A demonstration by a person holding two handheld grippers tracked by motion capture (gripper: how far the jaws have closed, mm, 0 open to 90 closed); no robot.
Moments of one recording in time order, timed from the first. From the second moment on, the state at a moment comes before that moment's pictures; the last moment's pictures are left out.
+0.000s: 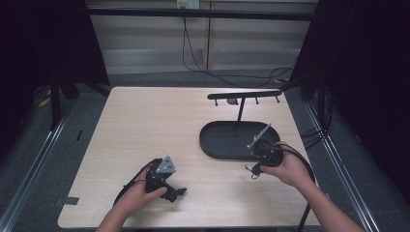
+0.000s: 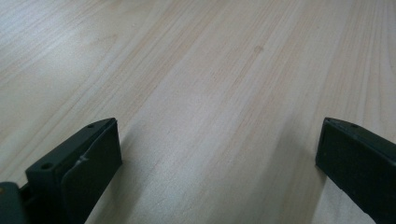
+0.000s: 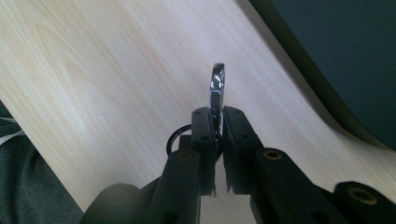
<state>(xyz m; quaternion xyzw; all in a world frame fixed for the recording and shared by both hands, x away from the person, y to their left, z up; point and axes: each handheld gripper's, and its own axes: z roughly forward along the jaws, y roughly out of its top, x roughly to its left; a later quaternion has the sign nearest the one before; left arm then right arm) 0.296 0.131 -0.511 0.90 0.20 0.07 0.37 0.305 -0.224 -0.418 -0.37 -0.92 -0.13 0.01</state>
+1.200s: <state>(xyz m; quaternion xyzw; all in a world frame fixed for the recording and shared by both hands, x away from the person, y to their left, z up) 0.296 0.131 -0.511 0.90 0.20 0.07 0.37 0.326 -0.221 -0.394 -0.37 -0.92 -0.12 0.00</state>
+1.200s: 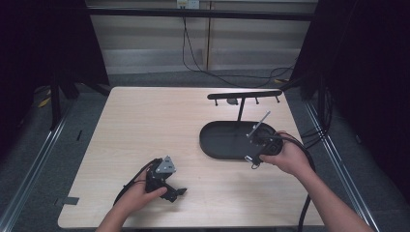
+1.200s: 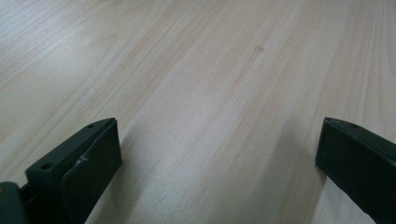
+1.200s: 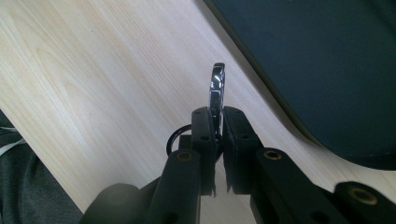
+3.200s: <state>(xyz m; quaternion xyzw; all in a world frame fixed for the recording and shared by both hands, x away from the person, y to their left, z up) 0.296 0.131 -0.511 0.90 0.20 0.07 0.38 0.369 -0.223 -0.364 -0.40 -0.91 -0.12 -0.03</state>
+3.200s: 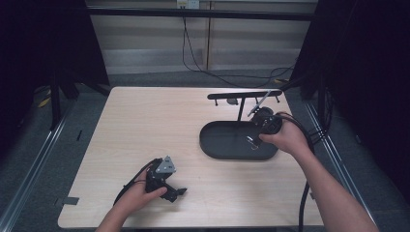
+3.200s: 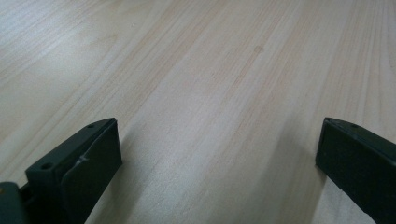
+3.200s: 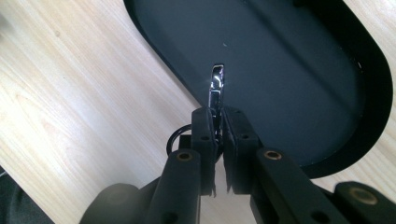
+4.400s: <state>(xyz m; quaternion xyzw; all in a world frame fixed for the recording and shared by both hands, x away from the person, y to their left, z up) 0.296 0.131 -0.511 0.90 0.20 0.07 0.38 0.402 -0.219 -0.390 -0.44 -0.89 -0.10 -0.04</state>
